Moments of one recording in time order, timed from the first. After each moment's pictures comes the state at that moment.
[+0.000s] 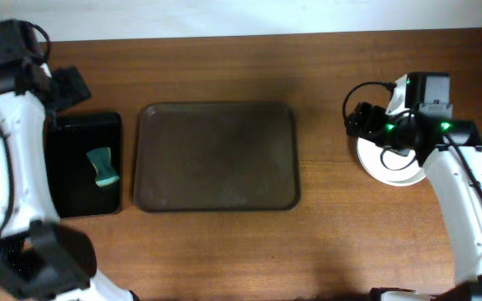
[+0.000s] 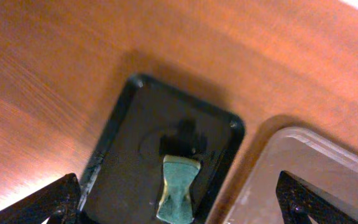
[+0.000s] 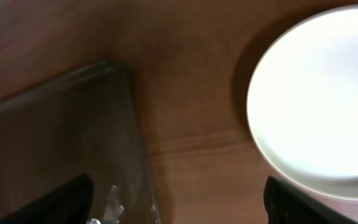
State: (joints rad) left arm 0.26 1.82 1.90 -1.11 -0.15 -0.21; right arm -0.08 1.45 1.29 -0.85 -0.24 0.32
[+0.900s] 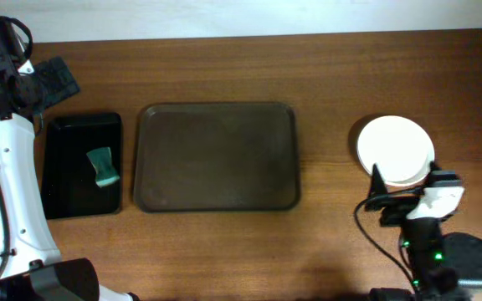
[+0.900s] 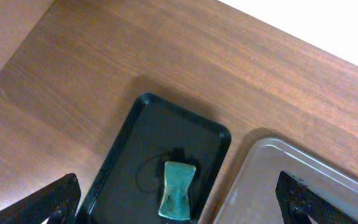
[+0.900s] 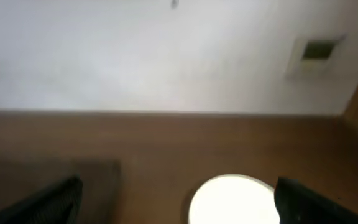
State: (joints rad) left arm 0.26 1.69 1.90 -1.12 -0.15 -0.21; right arm -0.08 0.29 0.49 -0.32 -0.10 -0.01
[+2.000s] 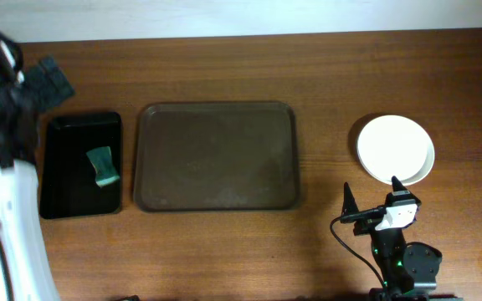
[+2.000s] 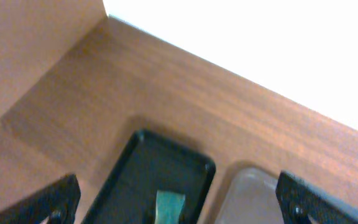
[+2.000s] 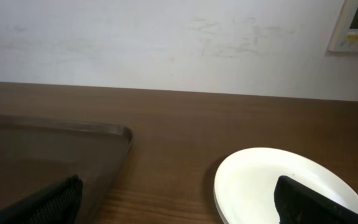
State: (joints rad) left arm 0.26 1.45 1.68 -0.90 -0.14 -0.21; right arm -0.06 0.01 0.01 -0.06 -0.16 -0.02
